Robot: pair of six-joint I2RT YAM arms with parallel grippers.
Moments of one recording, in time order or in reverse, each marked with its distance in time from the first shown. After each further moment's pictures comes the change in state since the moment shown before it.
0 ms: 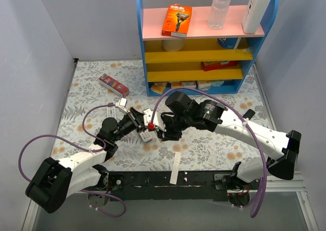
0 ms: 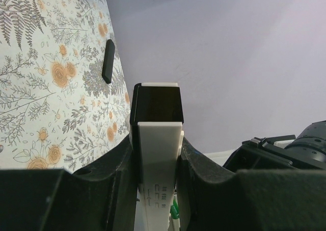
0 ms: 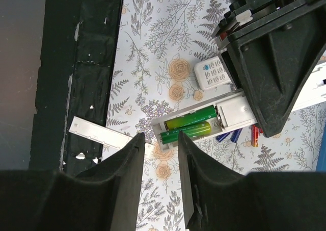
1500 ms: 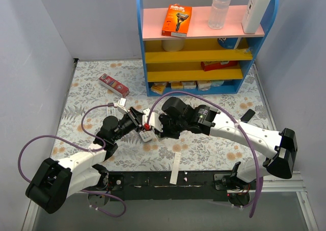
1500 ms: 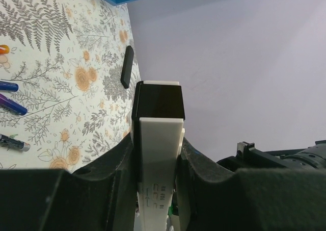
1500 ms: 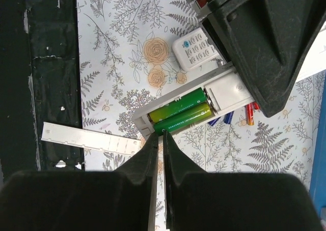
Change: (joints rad) left arm 0.008 -0.005 0.015 -0.081 -0.019 0.040; right arm 0.015 0.021 -0.106 0.111 0.174 0.063
